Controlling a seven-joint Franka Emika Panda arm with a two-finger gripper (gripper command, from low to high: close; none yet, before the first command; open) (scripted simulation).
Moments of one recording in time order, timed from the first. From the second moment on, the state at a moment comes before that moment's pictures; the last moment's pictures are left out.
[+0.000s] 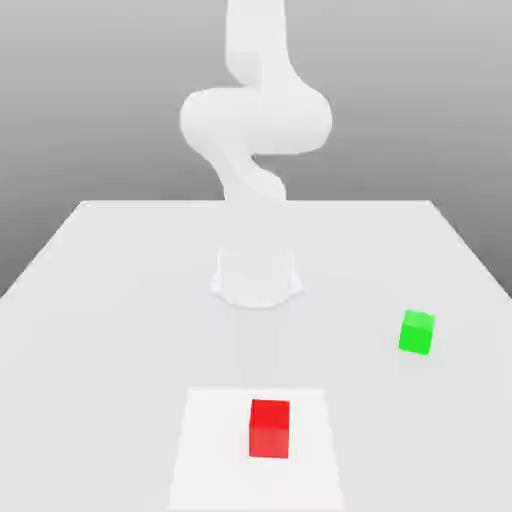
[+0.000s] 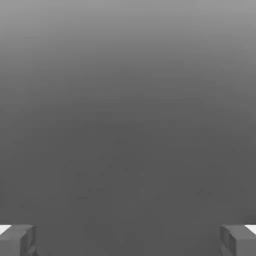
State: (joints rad) arm 0.00 -0.71 0.01 -2.34 0.00 2.35 0.81
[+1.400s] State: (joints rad) arm 0.07 0.03 0.08 -2.73 0.03 2.76 0.84
